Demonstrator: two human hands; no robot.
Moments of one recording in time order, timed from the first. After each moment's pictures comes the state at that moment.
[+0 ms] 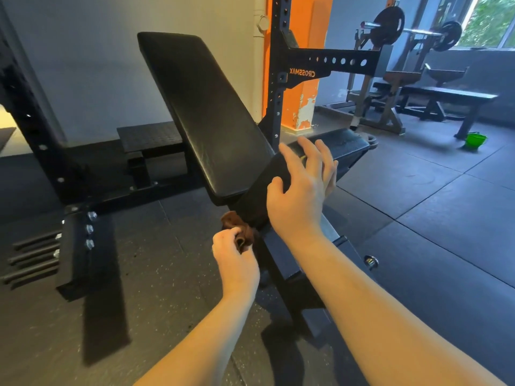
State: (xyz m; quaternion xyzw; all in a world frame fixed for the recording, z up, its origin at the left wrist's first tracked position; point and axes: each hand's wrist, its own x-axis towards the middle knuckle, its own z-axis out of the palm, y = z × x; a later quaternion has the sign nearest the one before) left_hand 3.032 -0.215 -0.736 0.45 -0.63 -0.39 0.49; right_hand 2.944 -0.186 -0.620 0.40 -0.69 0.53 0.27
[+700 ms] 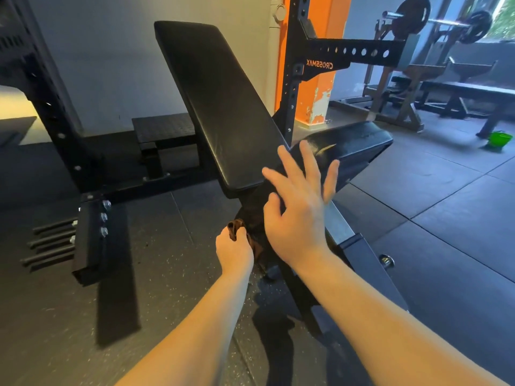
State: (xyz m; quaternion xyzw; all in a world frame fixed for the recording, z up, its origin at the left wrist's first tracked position) left_hand 3.032 -0.258 -0.745 0.56 -0.47 -0.54 0.42; right_hand 2.971 -0.175 -0.642 0.52 -0.64 0.48 0.30
